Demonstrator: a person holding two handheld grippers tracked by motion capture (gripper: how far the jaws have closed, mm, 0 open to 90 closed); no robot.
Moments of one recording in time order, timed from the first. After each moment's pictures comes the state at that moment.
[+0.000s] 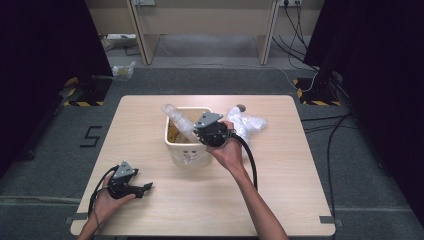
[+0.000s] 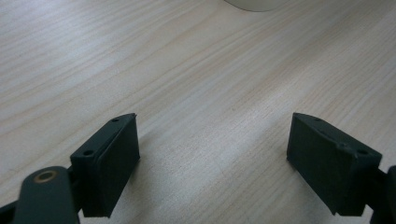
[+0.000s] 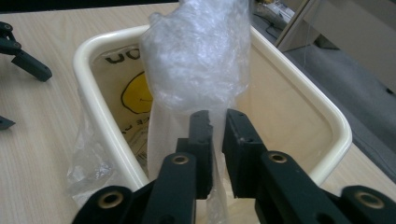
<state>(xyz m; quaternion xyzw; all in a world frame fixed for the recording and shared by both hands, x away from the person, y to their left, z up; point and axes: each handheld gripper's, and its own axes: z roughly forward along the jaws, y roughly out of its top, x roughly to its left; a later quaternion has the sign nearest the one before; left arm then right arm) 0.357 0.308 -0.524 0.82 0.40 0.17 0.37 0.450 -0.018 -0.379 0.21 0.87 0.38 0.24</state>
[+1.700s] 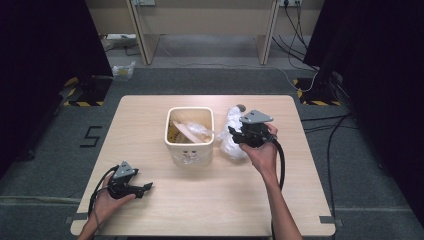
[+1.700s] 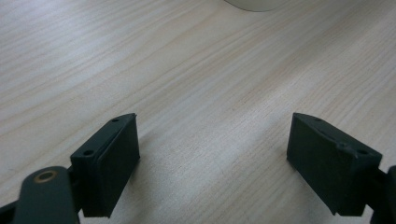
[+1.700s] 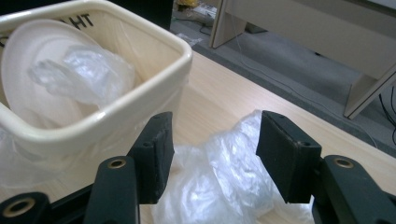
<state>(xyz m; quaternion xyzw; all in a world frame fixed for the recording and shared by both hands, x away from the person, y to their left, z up) 0.357 0.308 -0.524 0.82 0.40 0.17 0.37 0.444 -0.124 -0.381 0.35 0.79 0.41 0.29</state>
